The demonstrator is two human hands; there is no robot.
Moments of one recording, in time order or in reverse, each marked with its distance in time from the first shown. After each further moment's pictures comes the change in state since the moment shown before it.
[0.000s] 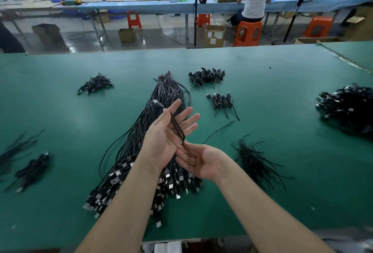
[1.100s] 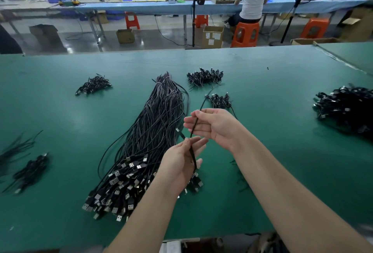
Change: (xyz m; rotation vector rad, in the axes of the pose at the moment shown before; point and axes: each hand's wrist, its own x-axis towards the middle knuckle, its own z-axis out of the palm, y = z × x) left_hand -0.028 -0.051 0.007 0.187 0.173 -0.326; right_hand -0.032 -0.068 0.016 -0.489 0.032 -0.467
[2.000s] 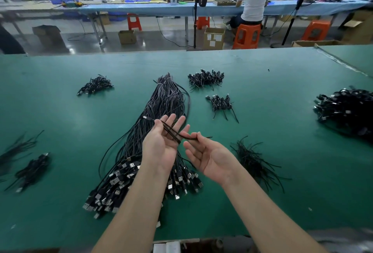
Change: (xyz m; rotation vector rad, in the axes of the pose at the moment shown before) left_hand 0.010 0.049 -0.005 -0.456 0.173 0.260; right_hand -0.022 0.068 0.009 0.566 -0.089 0.142
